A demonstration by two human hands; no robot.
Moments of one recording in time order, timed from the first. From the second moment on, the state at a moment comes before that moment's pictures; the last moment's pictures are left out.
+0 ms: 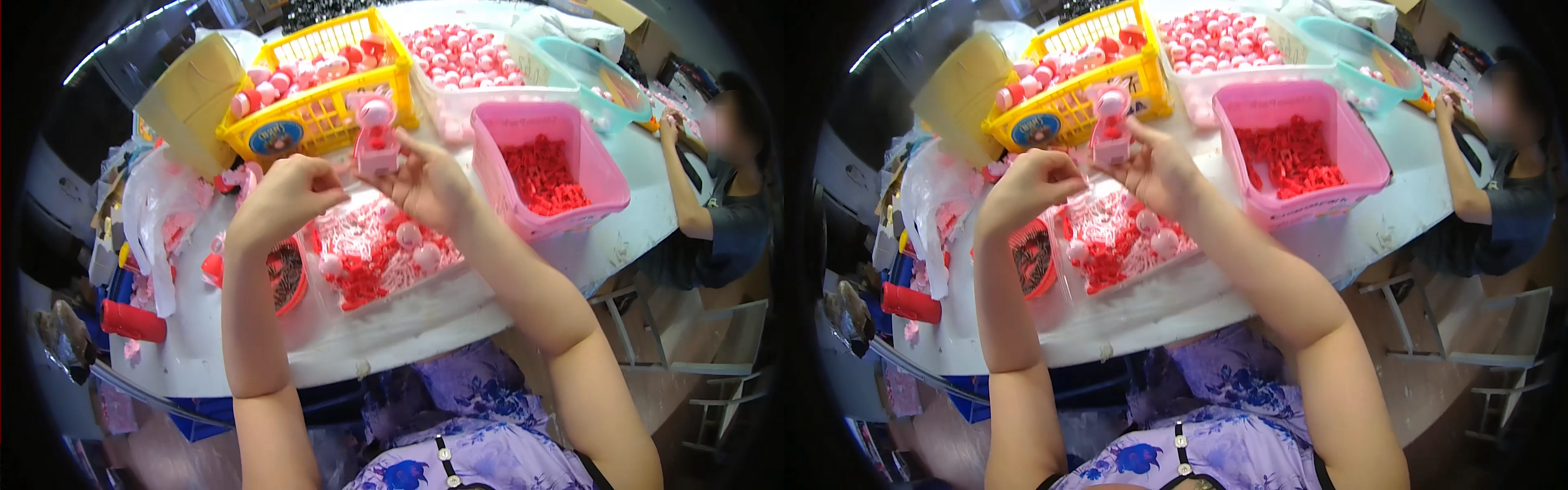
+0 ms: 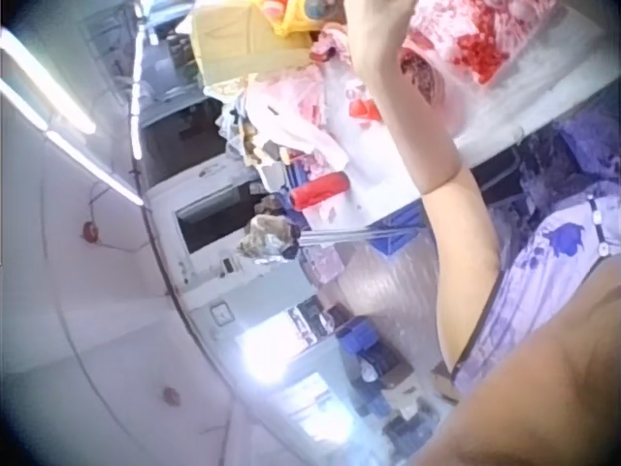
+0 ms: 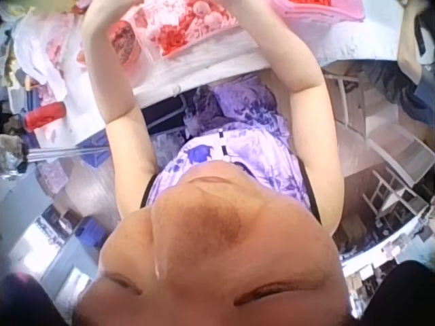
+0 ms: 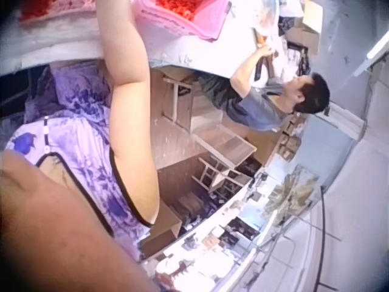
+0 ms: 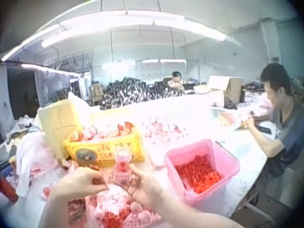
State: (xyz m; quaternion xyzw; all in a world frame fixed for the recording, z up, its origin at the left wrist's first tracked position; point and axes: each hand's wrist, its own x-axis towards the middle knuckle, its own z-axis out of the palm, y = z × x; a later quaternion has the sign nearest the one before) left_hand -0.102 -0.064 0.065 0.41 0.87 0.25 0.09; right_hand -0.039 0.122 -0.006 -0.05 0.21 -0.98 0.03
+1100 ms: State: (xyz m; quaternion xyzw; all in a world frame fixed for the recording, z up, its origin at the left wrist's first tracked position) left_hand -0.108 -0.079 0.072 0.42 0.79 0.40 0.18; right_hand -0.038 0.119 -0.010 -0.01 0.20 -0.98 0.01
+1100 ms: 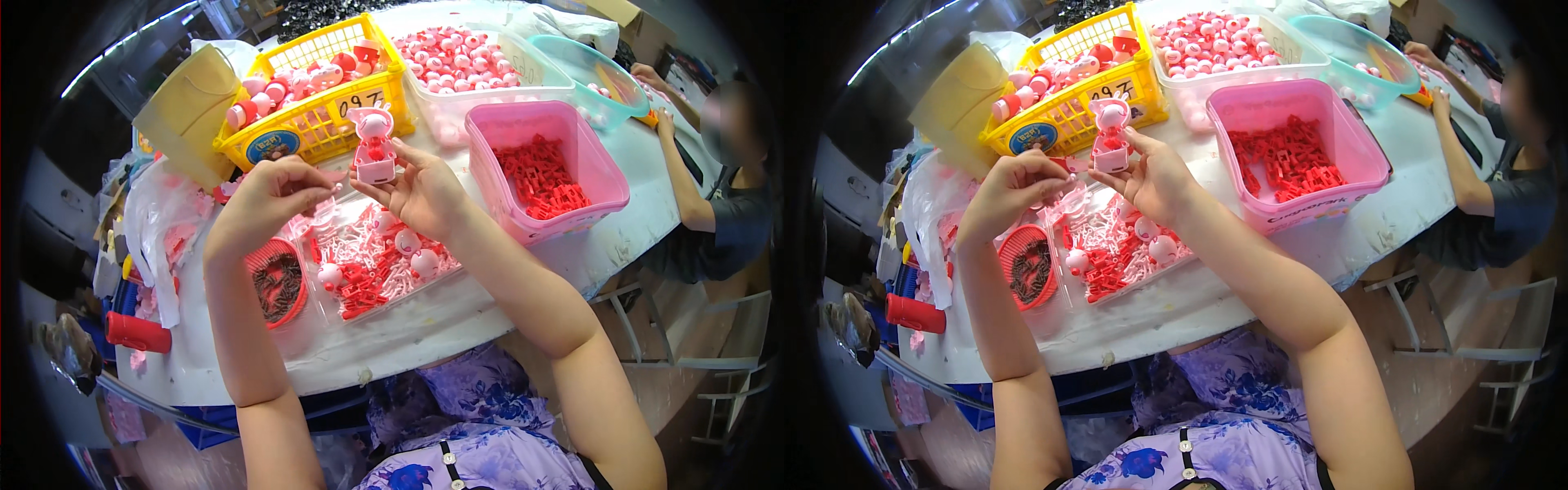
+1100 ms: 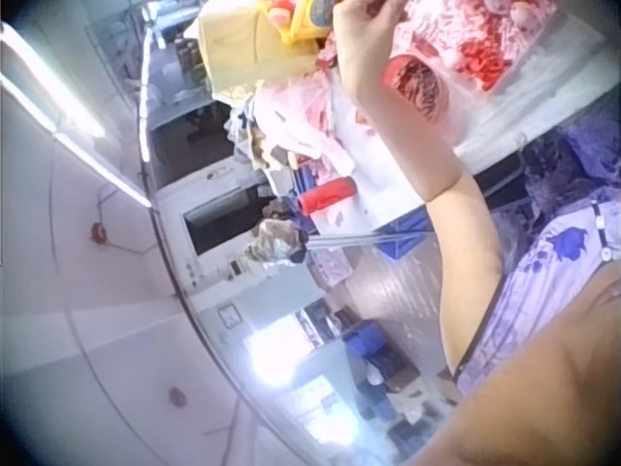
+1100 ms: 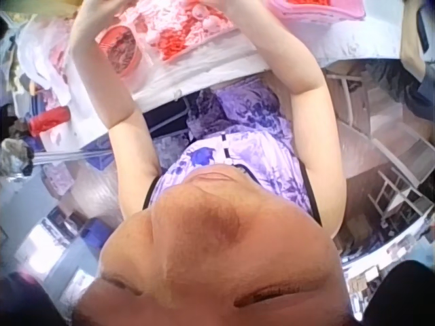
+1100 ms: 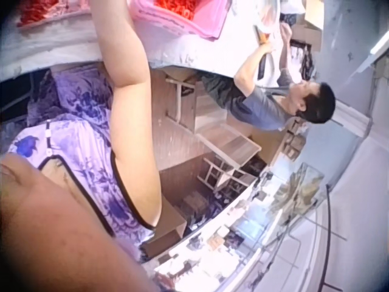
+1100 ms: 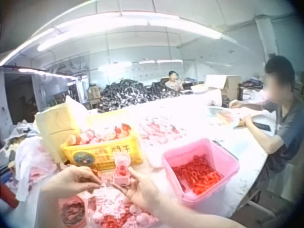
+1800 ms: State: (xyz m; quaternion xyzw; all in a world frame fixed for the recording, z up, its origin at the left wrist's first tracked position) left_hand -0.099 -0.035 0.049 0.50 0.74 0.37 -0.26; right_hand -0.028 0.118 0.003 -0.04 0.16 -0.98 0.05
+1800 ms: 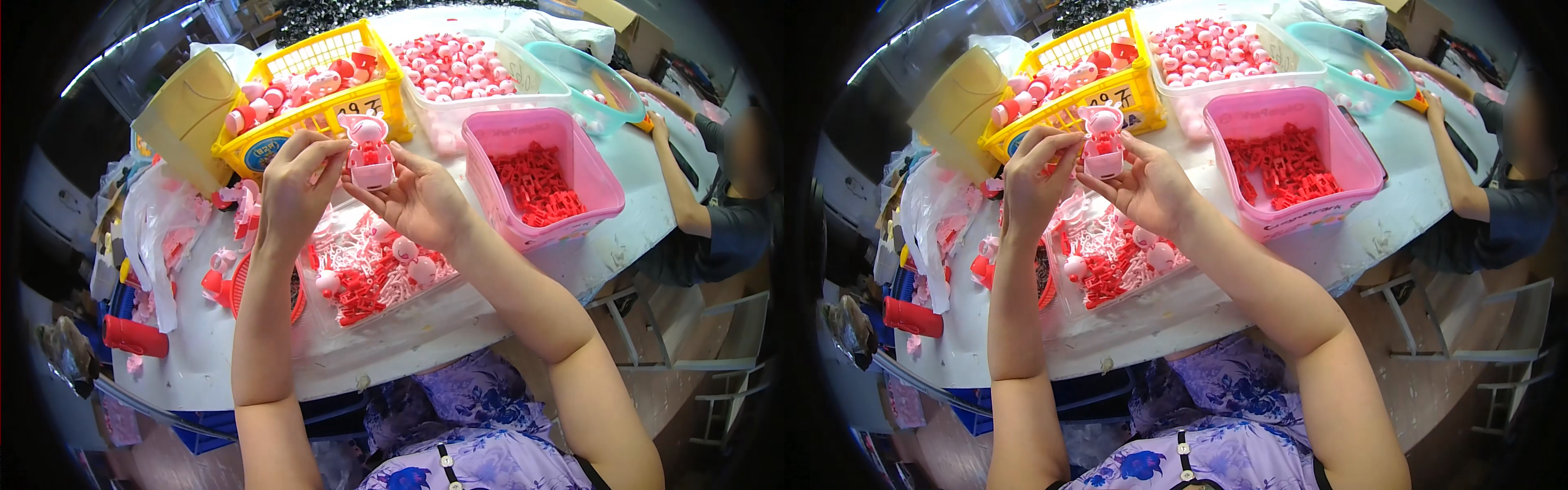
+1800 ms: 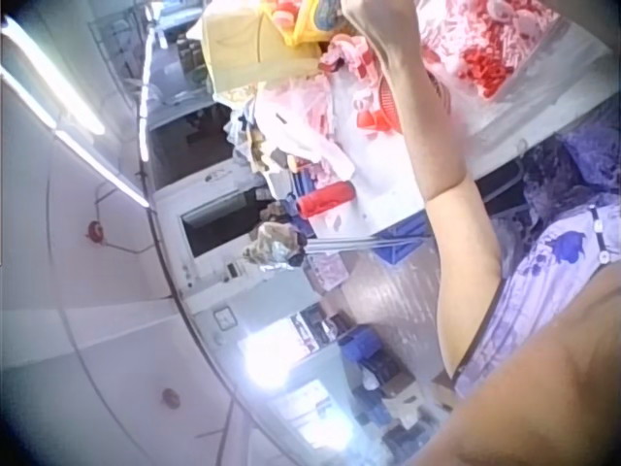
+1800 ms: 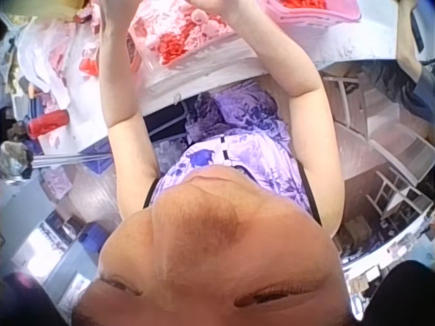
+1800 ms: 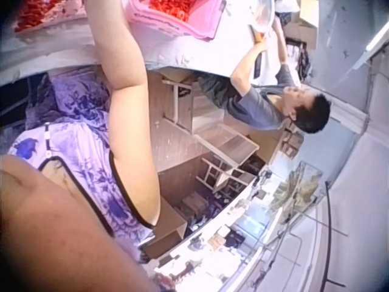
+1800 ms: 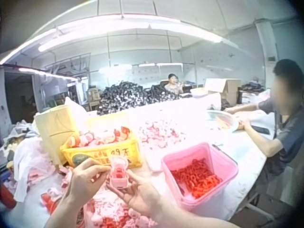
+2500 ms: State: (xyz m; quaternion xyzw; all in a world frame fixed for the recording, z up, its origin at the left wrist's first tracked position) left_hand -0.101 -0.033 0.045 0.53 0.72 0.31 -0.32; right_hand -0.026 0.123 0.007 -0.07 0.13 -0.99 0.06
